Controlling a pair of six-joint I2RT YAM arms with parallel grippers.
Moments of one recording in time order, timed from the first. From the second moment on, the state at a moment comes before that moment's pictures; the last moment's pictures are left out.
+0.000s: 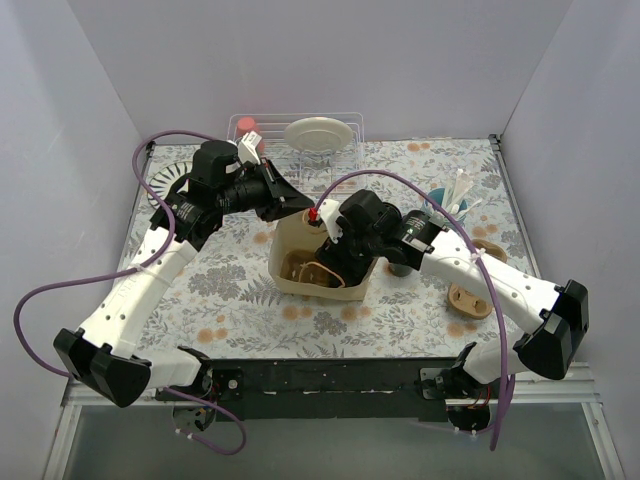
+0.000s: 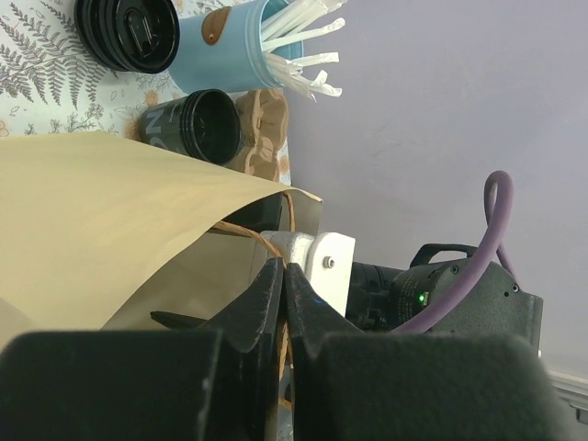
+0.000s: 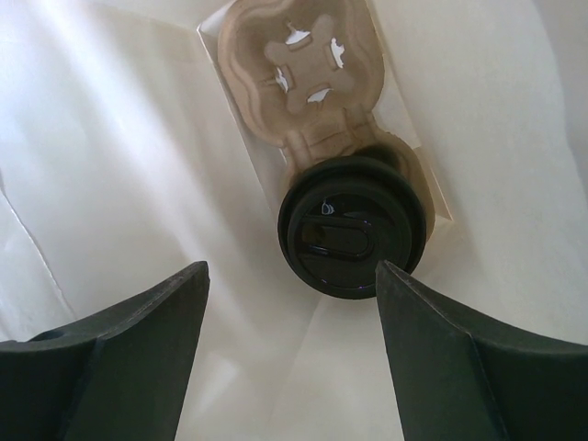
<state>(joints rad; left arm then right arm) -0.48 1.26 1.41 -0.58 0.49 -1.01 0.93 1.41 1.34 -0.82 -0.12 -0.08</state>
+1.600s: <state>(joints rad) -0.48 1.35 1.54 -0.73 0.37 -0.98 0.92 1.32 1.31 -0.67 -0.21 -0.06</state>
